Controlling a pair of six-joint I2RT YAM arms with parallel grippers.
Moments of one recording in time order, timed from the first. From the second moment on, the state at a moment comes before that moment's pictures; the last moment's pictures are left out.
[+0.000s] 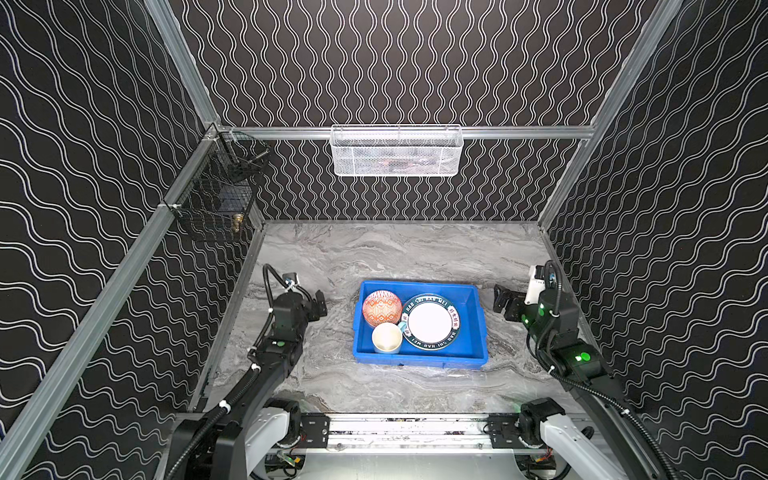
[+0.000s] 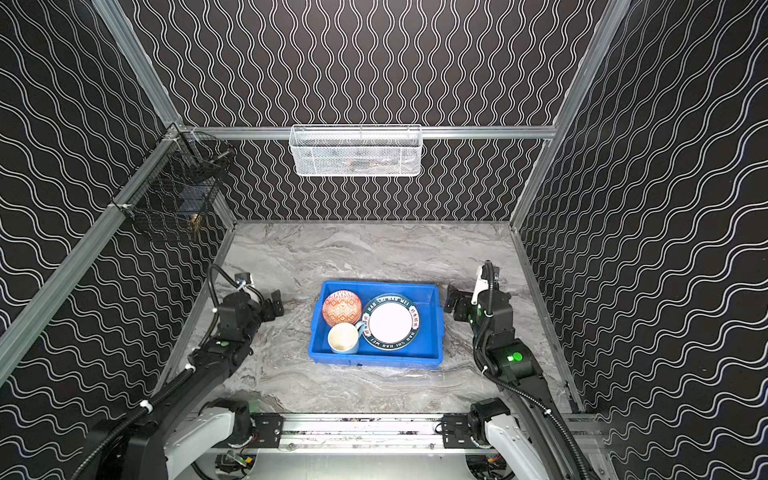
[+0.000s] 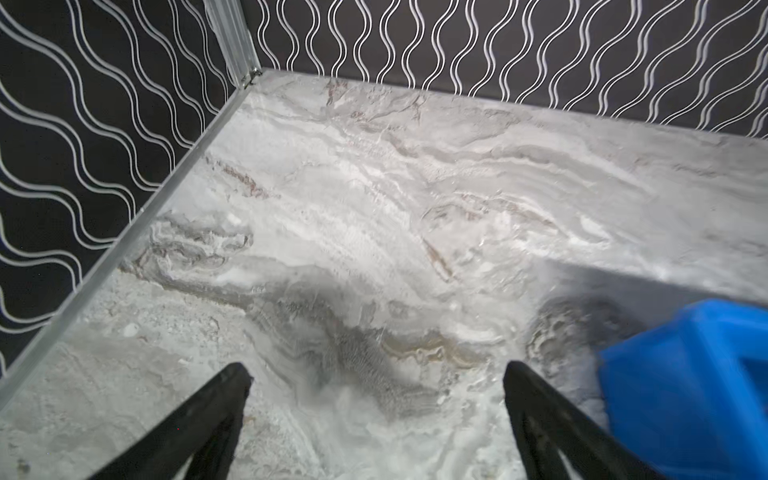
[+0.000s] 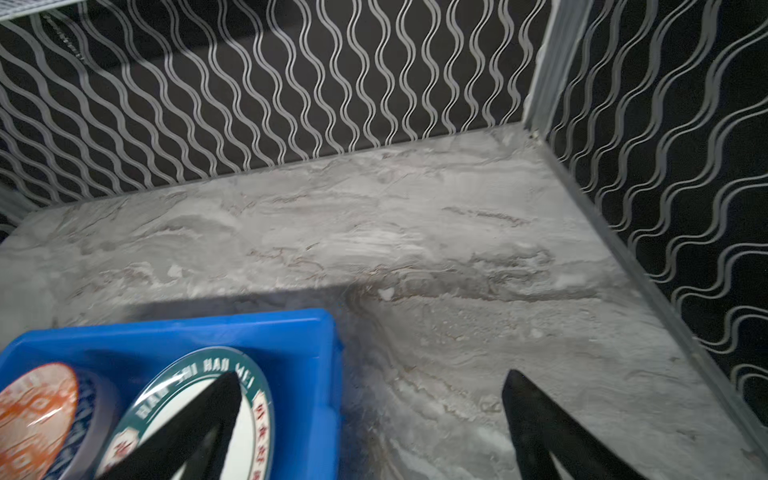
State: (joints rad) left arm -0.05 1.02 0.34 0.23 -0.23 -0.15; right arm 0.25 0.71 0.62 -0.31 0.25 0.24
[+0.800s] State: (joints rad) left arm -0.04 1.54 0.29 0.91 -0.28 -0.09; right arm 0.03 1.25 0.23 0.72 0.35 0.15
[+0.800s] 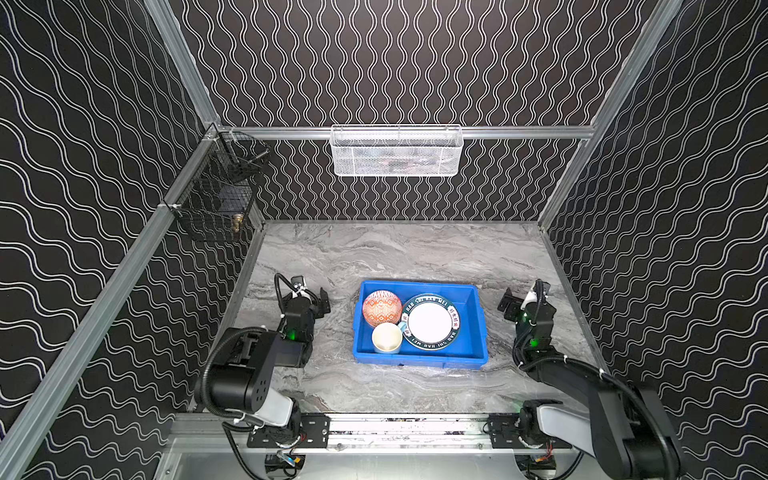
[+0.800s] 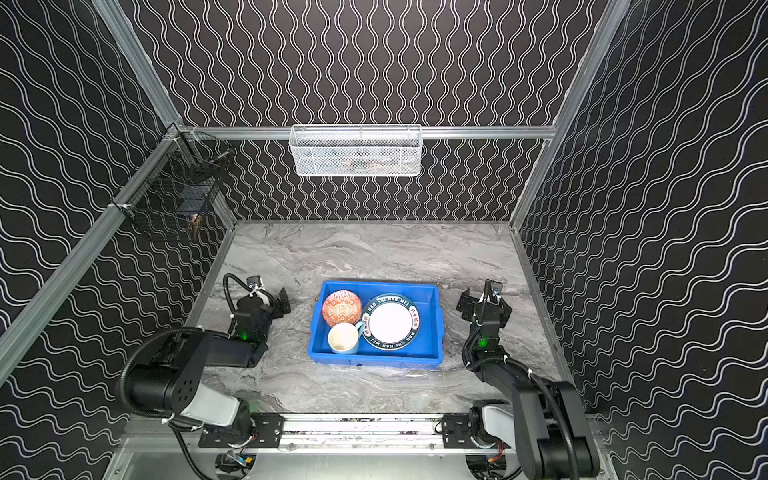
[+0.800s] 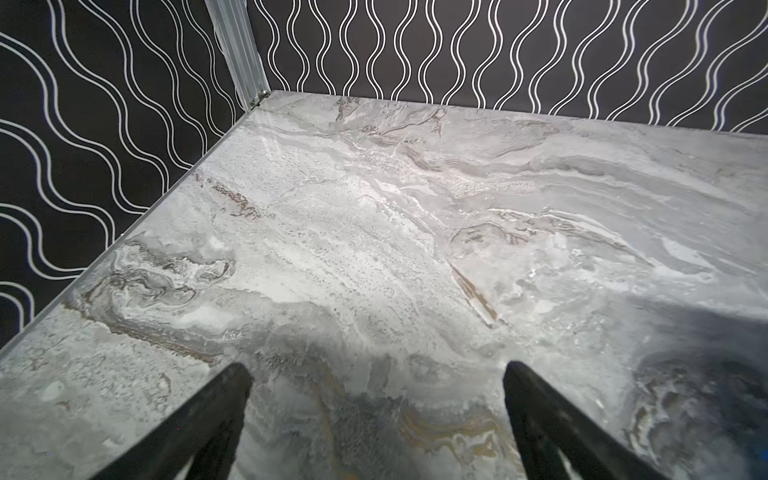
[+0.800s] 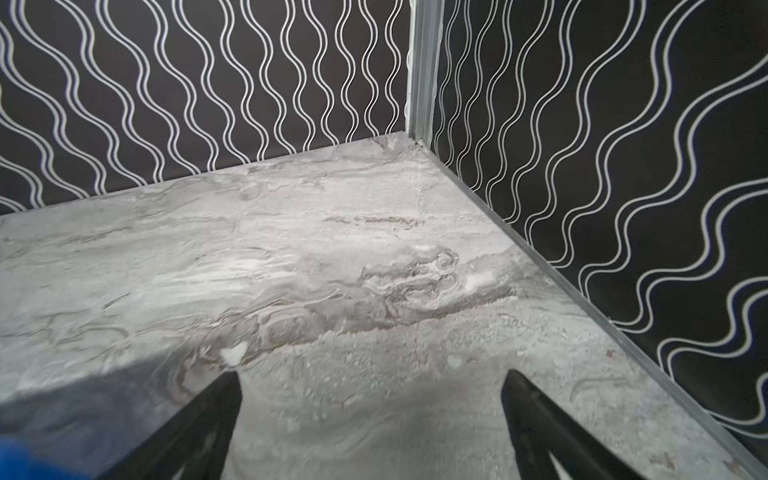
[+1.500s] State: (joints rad) left arm -0.04 1.65 0.26 1.13 -0.16 -0.04; right arm -0.03 1.53 0.27 1.00 0.18 0.13
